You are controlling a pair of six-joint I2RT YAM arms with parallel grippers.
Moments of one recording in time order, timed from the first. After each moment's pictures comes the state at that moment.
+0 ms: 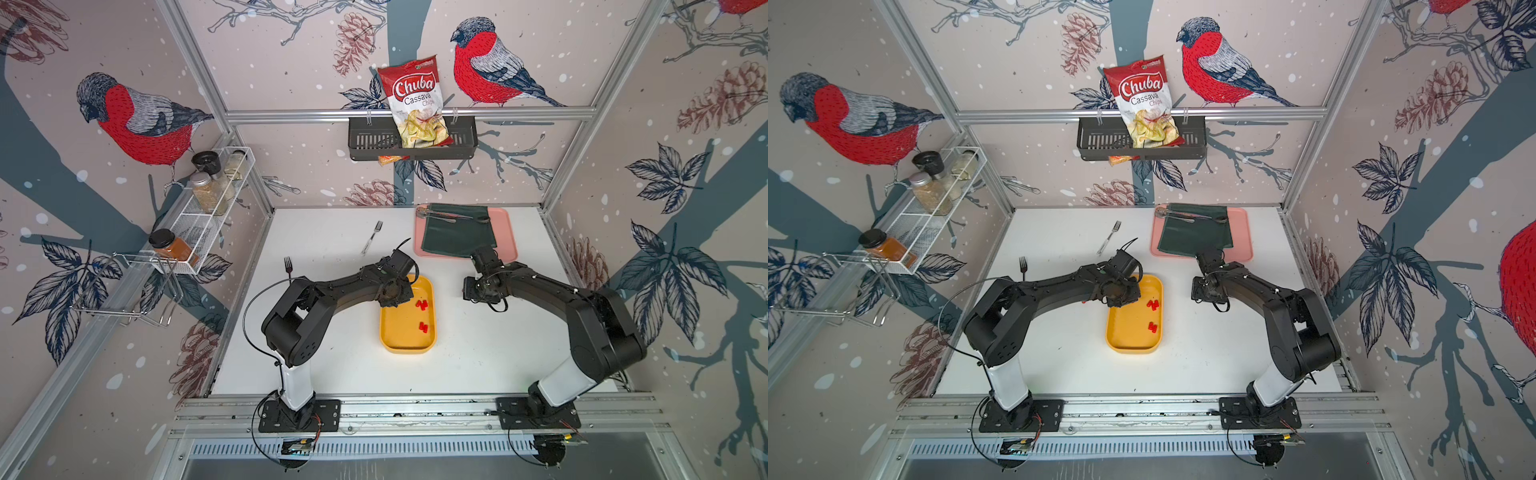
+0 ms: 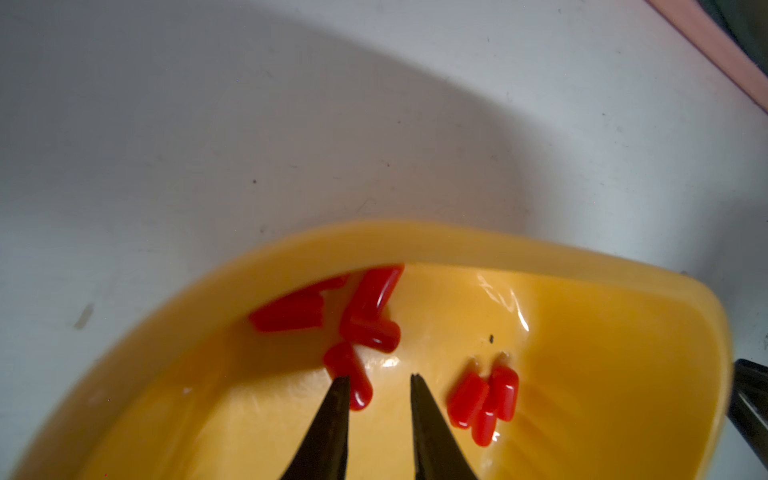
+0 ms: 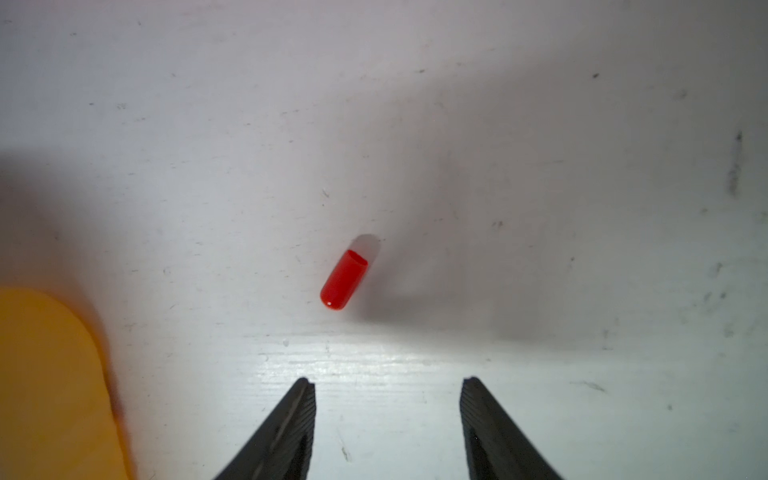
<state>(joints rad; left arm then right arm) -0.70 1.84 1.17 -0.46 0.03 -0.92 0.42 1.62 0.95 -0.55 0.04 0.45</state>
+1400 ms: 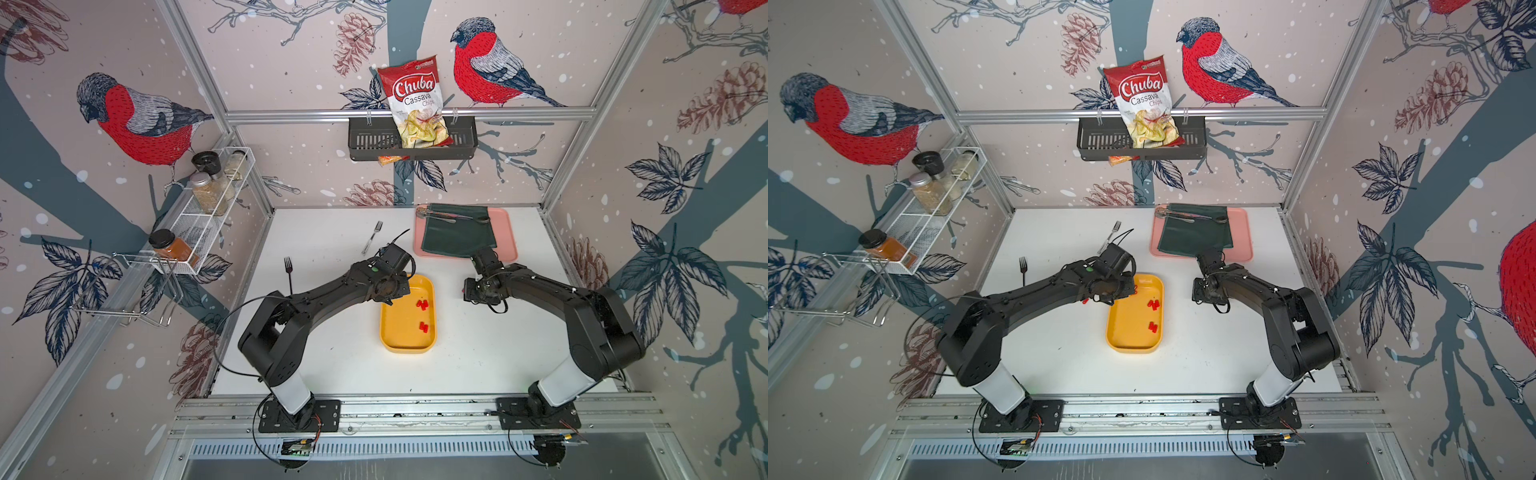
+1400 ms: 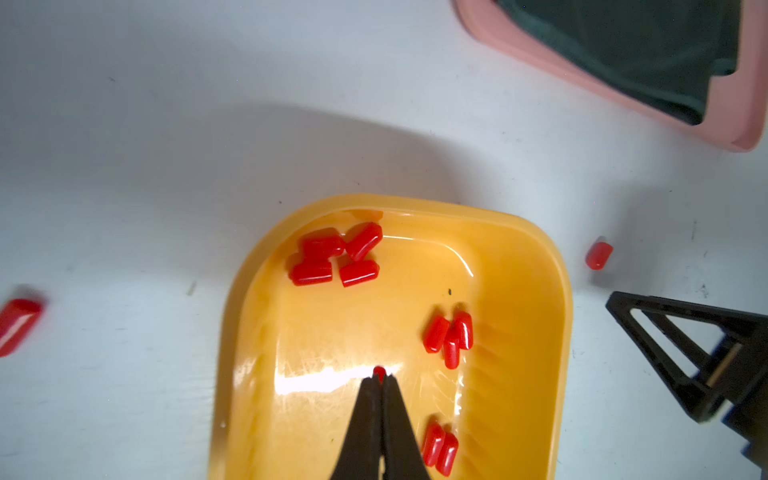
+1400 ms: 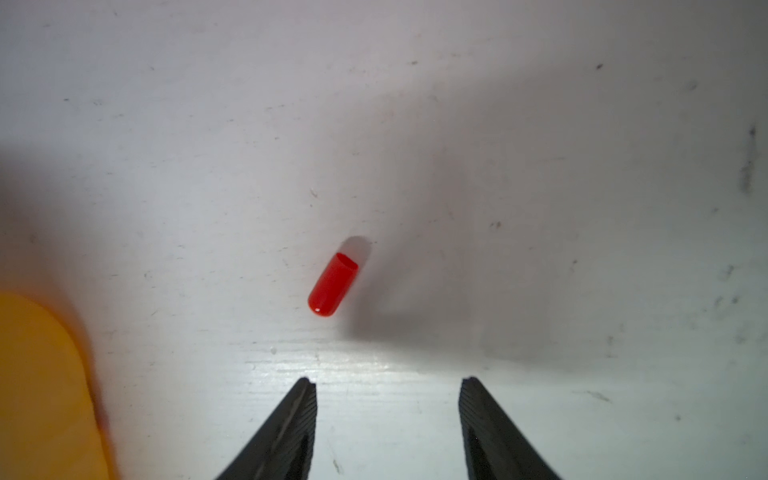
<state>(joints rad) -0.70 1.63 1.16 -0.57 -0.05 -0.79 0.42 1.62 0.93 -0.53 0.04 0.44</state>
